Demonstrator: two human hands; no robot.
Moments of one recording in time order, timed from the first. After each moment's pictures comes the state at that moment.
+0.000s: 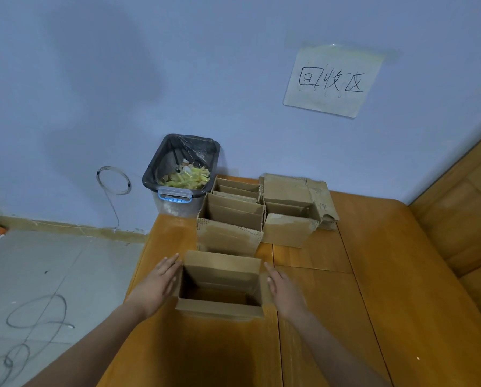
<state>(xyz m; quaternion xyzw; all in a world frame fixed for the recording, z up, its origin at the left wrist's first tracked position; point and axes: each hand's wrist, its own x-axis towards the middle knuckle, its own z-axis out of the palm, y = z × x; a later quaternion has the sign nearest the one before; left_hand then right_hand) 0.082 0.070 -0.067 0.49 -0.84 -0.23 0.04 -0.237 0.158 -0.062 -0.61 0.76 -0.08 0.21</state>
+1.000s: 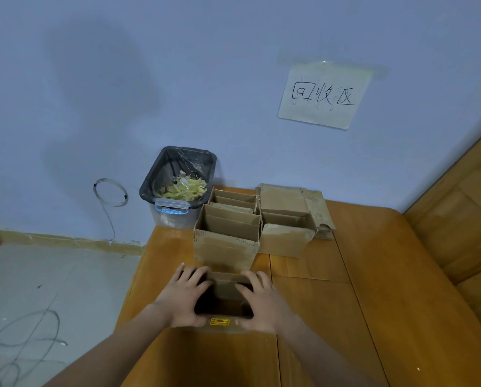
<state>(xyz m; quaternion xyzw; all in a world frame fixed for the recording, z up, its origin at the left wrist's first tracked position) 0.026 0.068 -0.046 0.35 -0.93 -0.07 -0.08 -0.205 0.148 -0.037 -0.77 0.62 0.06 0.13</state>
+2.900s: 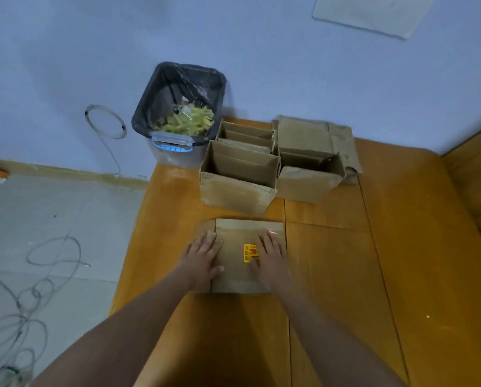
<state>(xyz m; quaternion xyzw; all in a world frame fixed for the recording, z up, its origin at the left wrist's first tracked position) 0.004 0.078 -0.146 0.45 -0.84 -0.25 -0.17 -0.205 0.143 -0.139 -0.64 0.74 0.05 0.20</state>
